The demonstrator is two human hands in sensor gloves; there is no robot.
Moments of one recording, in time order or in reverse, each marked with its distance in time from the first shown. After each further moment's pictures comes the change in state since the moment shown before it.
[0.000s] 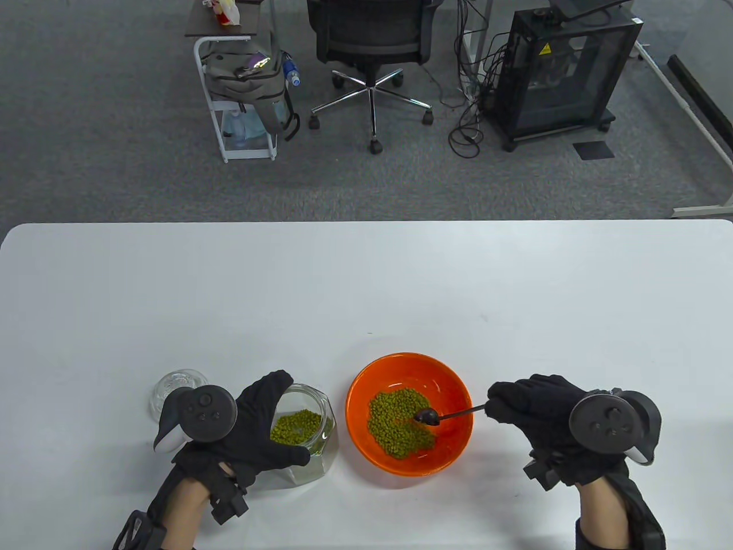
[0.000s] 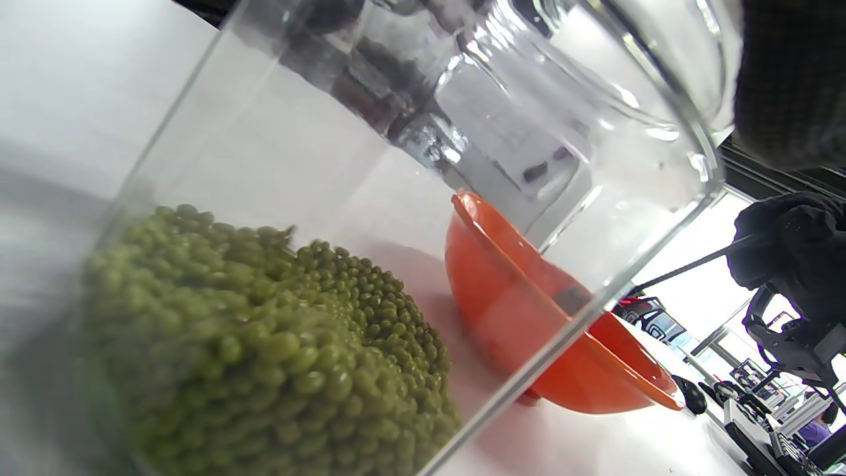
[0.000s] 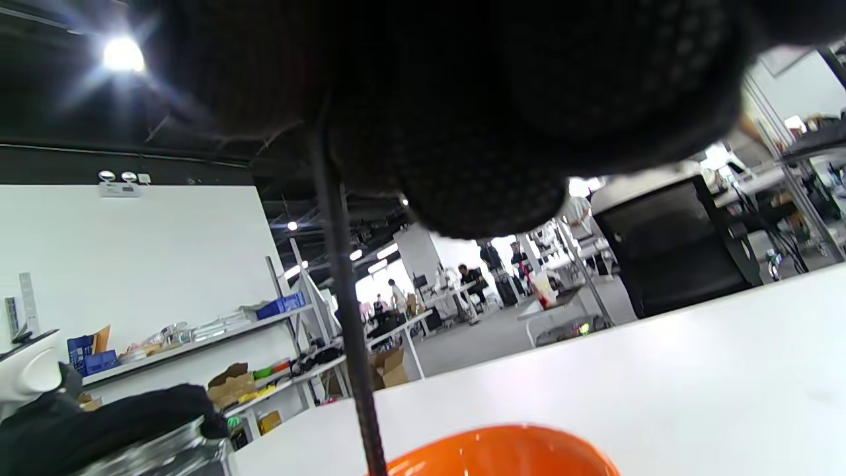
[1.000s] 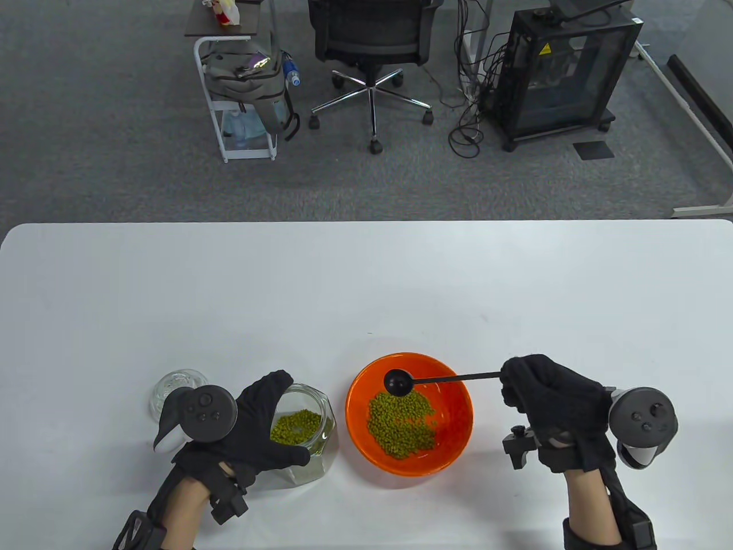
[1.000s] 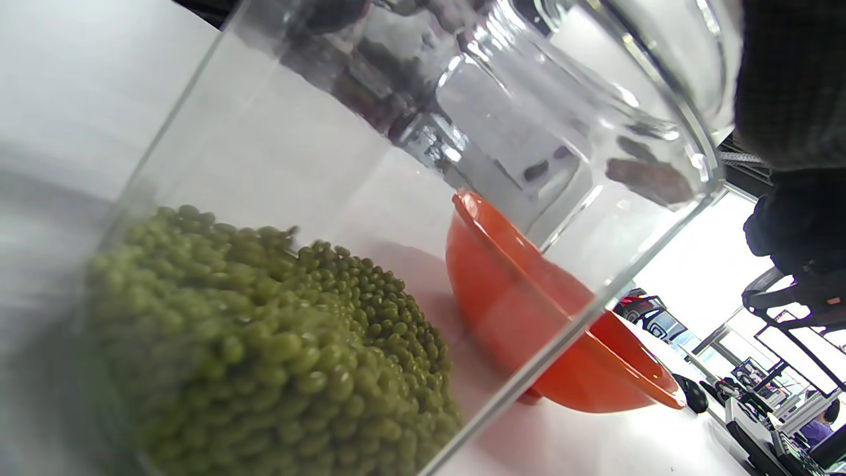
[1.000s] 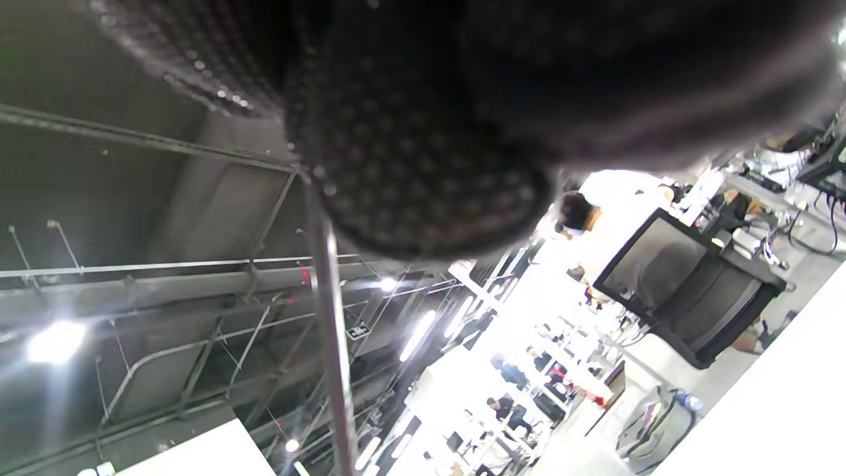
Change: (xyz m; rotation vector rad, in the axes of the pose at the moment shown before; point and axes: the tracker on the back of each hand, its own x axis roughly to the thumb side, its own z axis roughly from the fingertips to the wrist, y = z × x) left_hand 0.000 0.000 0.000 -0.002 0.001 -0.003; right_hand -0.008 -0.008 -0.008 -0.316 0.213 -0.443
